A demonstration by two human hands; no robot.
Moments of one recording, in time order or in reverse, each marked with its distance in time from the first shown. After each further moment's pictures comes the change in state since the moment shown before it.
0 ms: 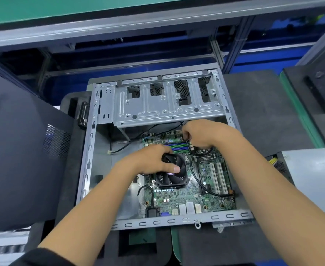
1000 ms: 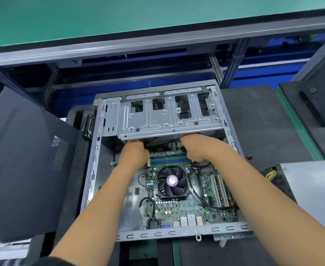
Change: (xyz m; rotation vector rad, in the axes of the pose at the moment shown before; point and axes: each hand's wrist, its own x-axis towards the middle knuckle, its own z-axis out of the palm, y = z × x) left_hand 0.011 -0.021 -0.024 0.191 0.568 -0.378; right_hand 0.002 -0.010 0.003 -0.048 -0.023 0.023
